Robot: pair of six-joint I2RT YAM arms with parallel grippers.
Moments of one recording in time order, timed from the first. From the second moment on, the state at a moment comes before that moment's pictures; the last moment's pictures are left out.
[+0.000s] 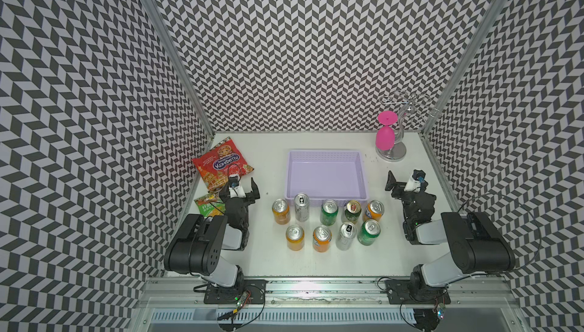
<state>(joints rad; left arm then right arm) -0.08 1.54 0.19 1.27 -0.25 -0.01 0.00 1.54 0.24 1.29 0.05 0.08</state>
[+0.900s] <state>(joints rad) -0.01 1.54 0.26 1.22 -0.07 -0.01 0.00 1.54 0.24 1.29 0.06 0.08</state>
